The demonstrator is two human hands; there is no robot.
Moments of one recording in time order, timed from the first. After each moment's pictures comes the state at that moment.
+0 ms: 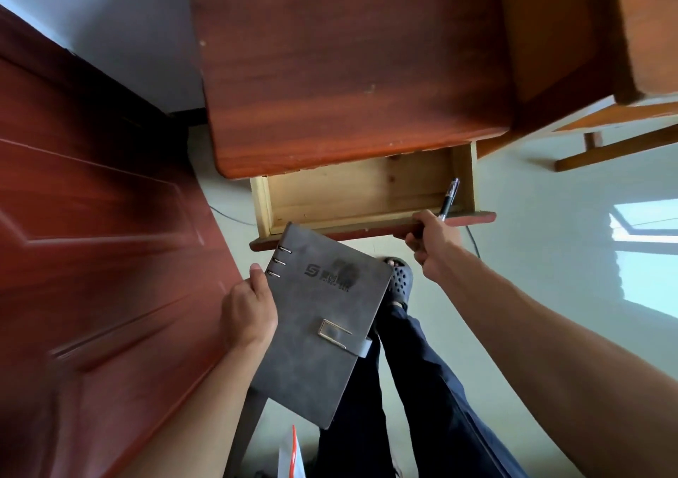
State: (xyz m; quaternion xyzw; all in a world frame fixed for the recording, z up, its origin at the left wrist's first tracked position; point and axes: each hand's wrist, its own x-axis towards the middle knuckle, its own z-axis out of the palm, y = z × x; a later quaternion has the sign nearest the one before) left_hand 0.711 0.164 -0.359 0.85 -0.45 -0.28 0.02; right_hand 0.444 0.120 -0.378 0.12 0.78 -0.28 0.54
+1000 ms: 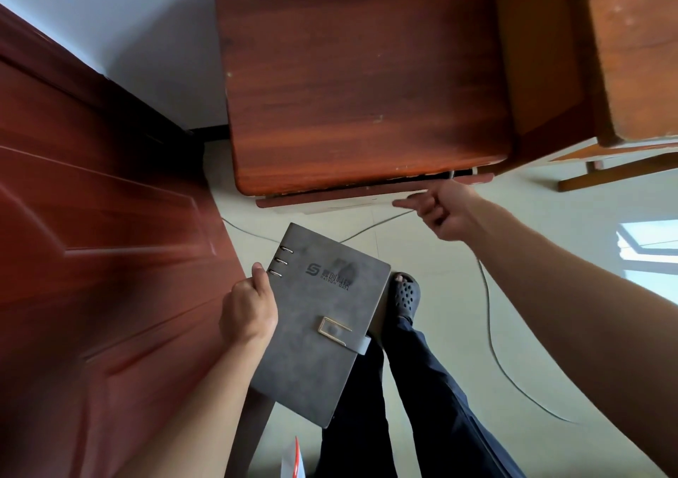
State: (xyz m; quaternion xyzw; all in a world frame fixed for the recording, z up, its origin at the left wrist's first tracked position) left_hand 0.717 0.137 -0.335 0.85 -0.45 -0.27 0.00; right_hand 0.414 0.038 -0.322 0.10 0.67 -0.25 0.69
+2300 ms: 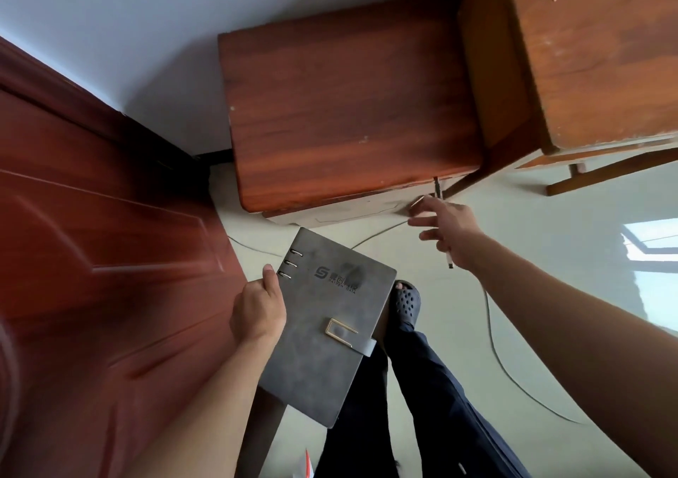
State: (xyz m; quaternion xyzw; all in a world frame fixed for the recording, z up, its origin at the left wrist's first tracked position) left_hand 0.706 0.131 -0.308 0.84 -0.47 -0.27 -0.01; right_hand 0.403 0.081 -0.306 -0.10 0.77 -0.26 0.57
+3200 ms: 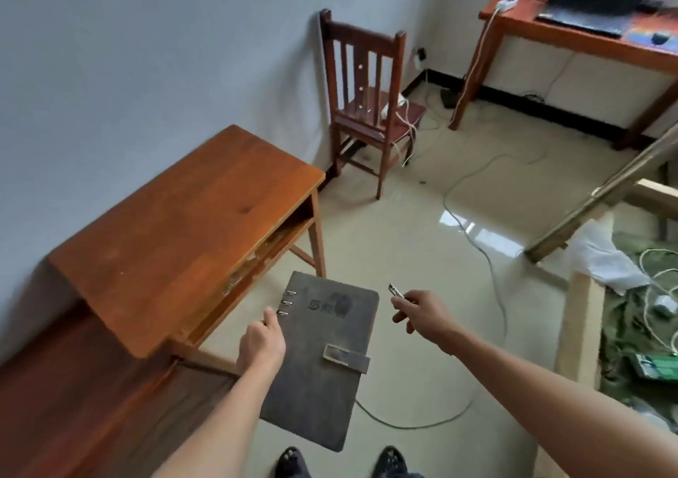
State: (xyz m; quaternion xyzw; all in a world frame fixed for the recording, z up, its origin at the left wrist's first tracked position) left_hand 0.225 0.242 -0.081 0.61 -0.72 -0.33 -0.06; right_hand 0.042 0.455 -0.067 -0.09 0.84 -0.37 0.38
